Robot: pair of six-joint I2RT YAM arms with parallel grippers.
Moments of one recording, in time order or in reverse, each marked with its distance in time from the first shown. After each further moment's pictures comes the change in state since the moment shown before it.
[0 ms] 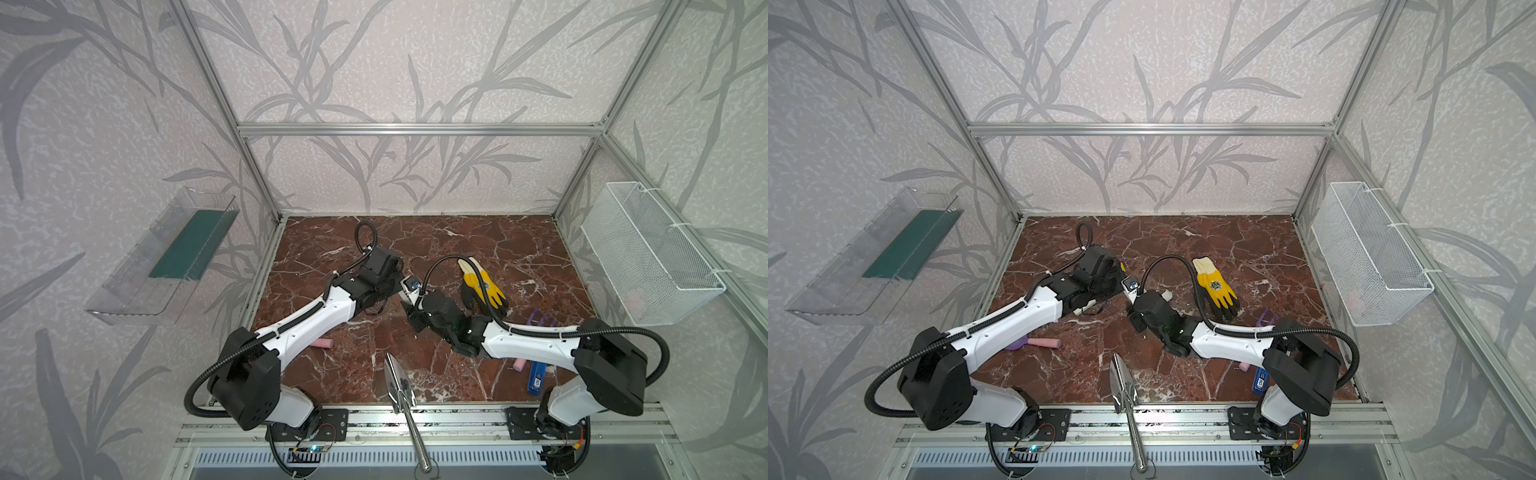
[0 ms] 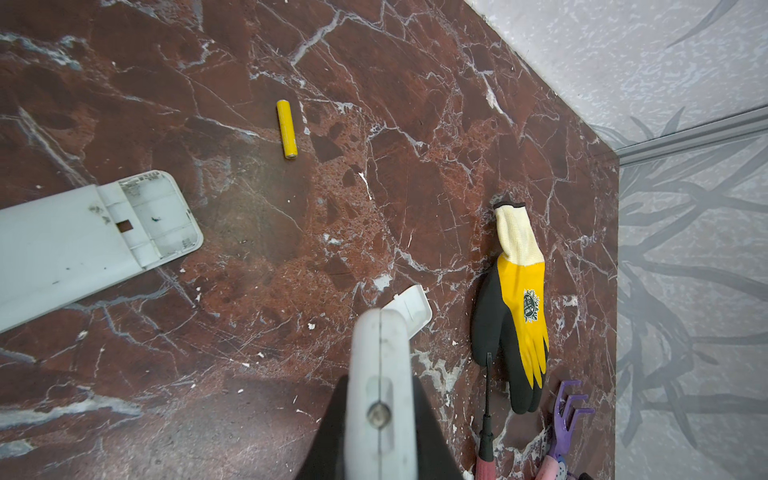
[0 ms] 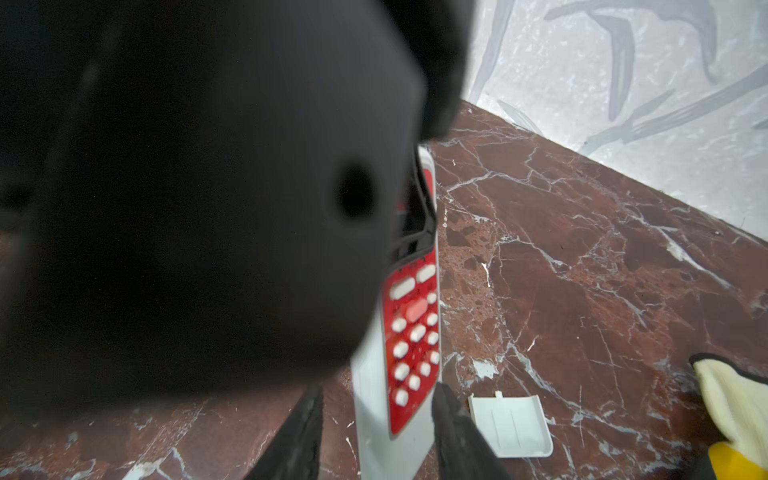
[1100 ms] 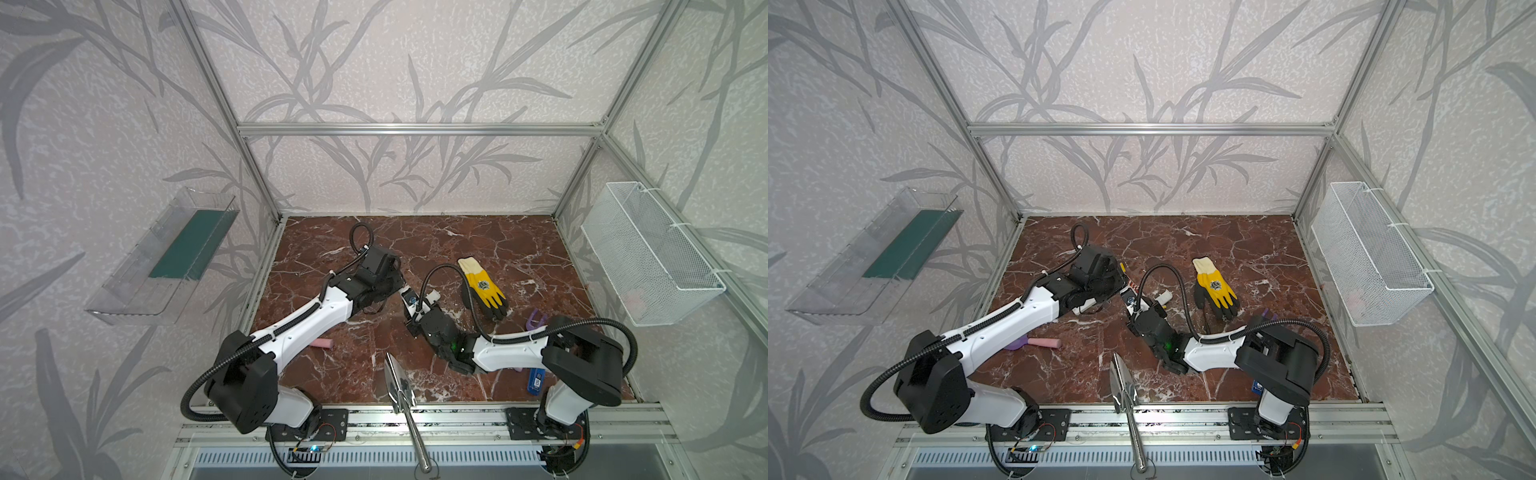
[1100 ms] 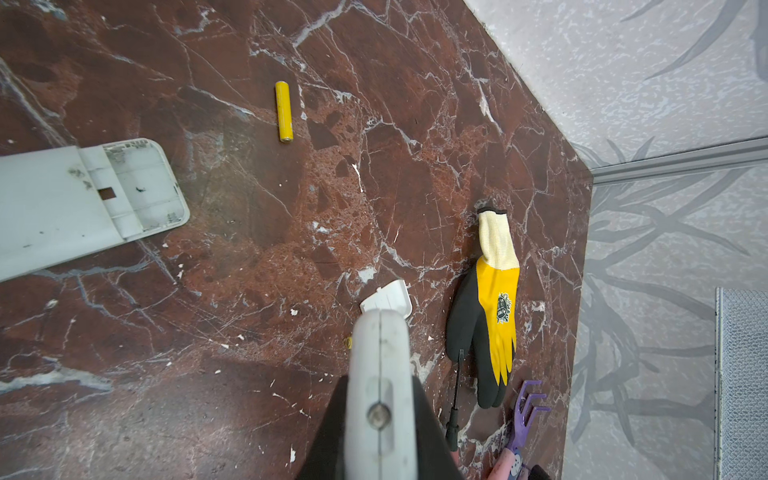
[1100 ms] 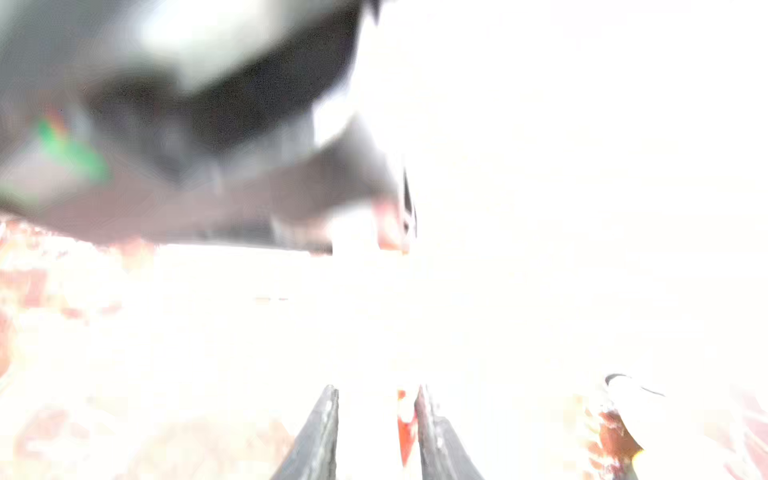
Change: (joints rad) left arm 0.016 -0.020 0.000 0.000 0.069 -0.089; right arm 0.073 0.109 -0.149 0.418 0.243 -0.160
